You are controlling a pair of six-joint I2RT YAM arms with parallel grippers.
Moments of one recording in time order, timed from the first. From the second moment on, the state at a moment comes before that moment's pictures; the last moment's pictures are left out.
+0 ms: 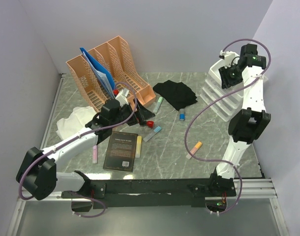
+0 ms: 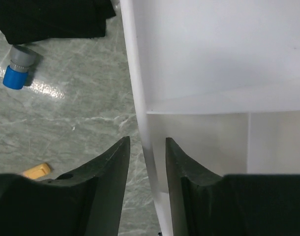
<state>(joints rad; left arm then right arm) -0.61 1.27 0.81 0.17 0.29 -0.92 -0.22 2.03 2.23 -1.26 -0.25 -0.61</state>
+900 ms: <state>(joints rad) -0.74 1.78 1.18 0.36 0.54 -0.98 -0.19 1.95 2.15 -1.29 -0.43 -0.51</state>
